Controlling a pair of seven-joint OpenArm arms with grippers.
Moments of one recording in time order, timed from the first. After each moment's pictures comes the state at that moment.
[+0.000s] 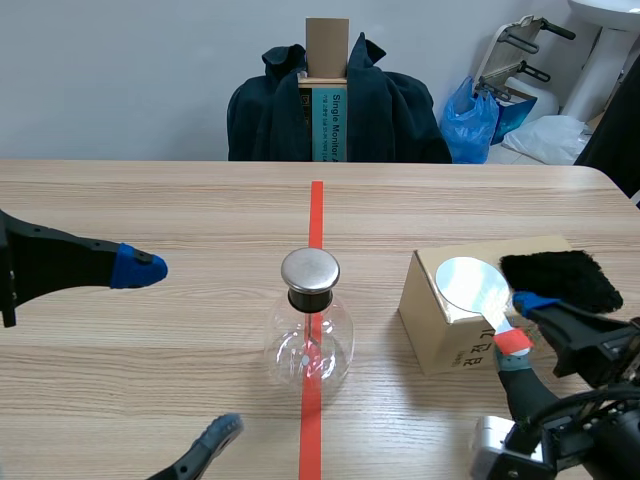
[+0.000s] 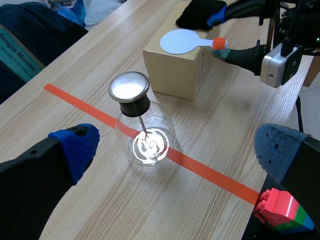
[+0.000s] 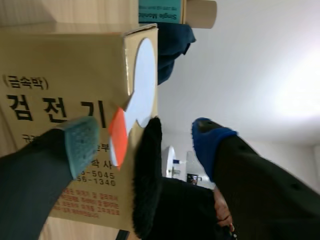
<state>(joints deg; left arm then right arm) 51.1 -47.6 3.0 130.2 -8.9 -18.5 -6.9 -30.1 23.0 -6.1 79.4 -69.1 -36.3 20.2</state>
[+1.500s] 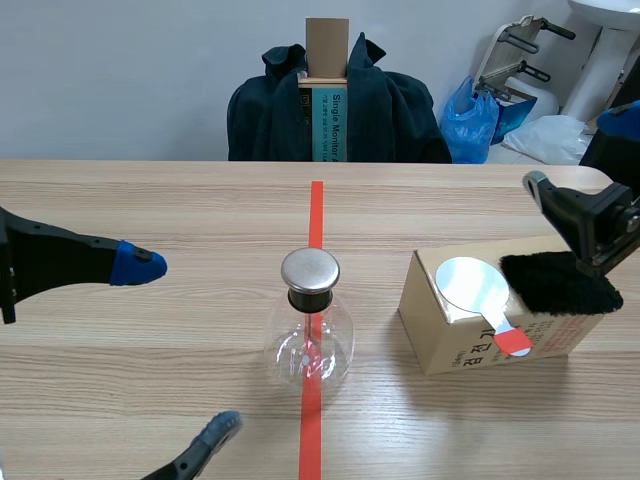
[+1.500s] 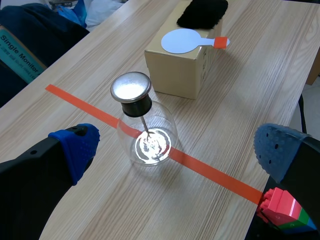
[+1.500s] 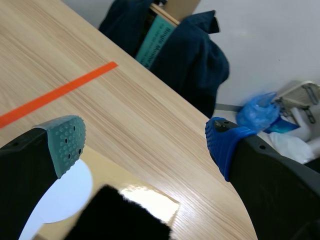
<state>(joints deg) 50.8 -47.6 3.0 130.2 -8.4 -18.4 -6.9 -24.6 60.6 -6.1 106.1 25.2 2.6 14.7</state>
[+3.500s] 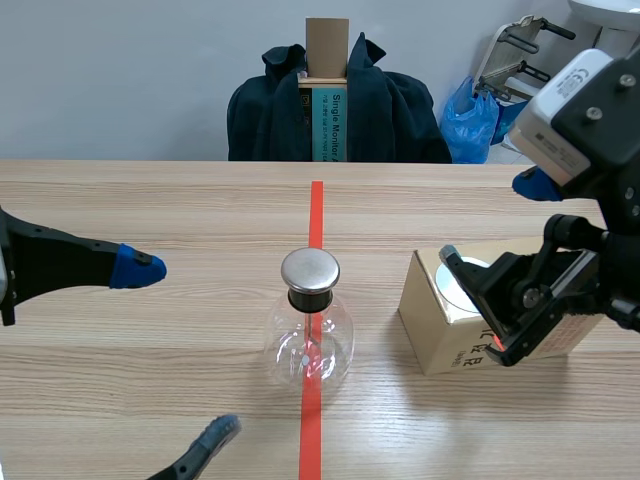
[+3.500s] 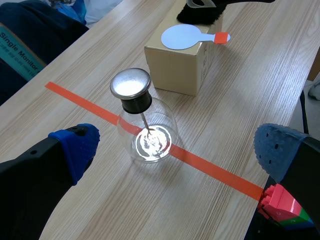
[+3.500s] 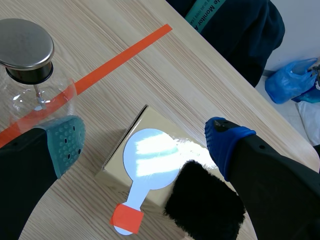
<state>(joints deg) 50.8 -47.6 3.0 130.1 -8.0 -18.4 -6.2 -30.8 45.1 -6.2 127.0 9.2 5.8 -16.9</state>
